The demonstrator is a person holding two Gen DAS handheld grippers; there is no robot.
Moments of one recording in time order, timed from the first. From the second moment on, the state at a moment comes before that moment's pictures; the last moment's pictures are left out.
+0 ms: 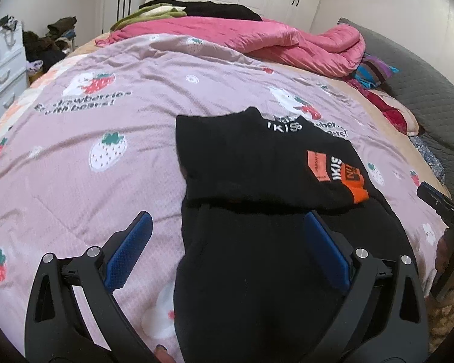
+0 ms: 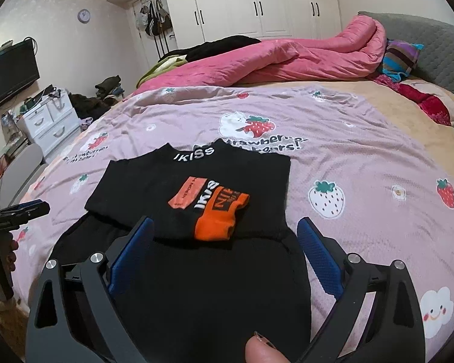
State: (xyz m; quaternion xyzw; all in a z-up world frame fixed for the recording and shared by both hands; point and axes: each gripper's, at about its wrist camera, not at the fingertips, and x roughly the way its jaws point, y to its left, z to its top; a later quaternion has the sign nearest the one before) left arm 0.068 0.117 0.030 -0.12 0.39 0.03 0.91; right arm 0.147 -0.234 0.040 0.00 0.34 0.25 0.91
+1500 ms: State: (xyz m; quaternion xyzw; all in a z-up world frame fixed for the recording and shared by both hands) left arm -0.048 0.107 -0.019 -0.15 0.40 0.04 0.90; right arm 0.031 -0.310 0.002 0.02 0.39 0.21 0.90
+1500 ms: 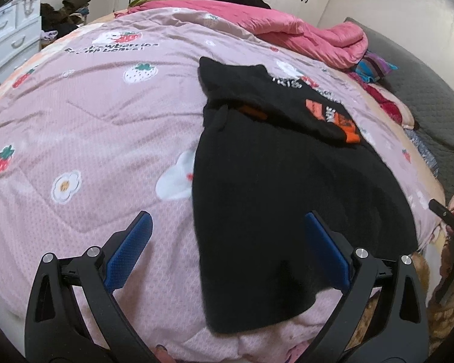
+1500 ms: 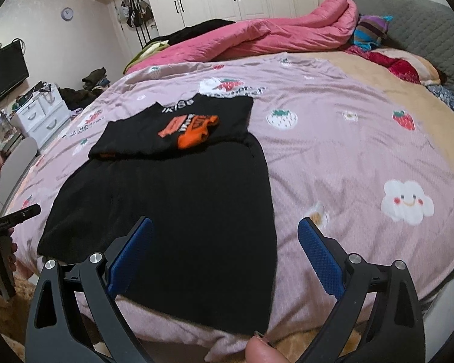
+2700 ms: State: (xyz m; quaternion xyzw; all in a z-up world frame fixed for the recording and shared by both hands) left arm -0.088 0.097 -0.055 -0.21 0.43 0.03 0.88; right arm 0.000 -0.320 -0.052 0.01 0.44 0.22 0.87
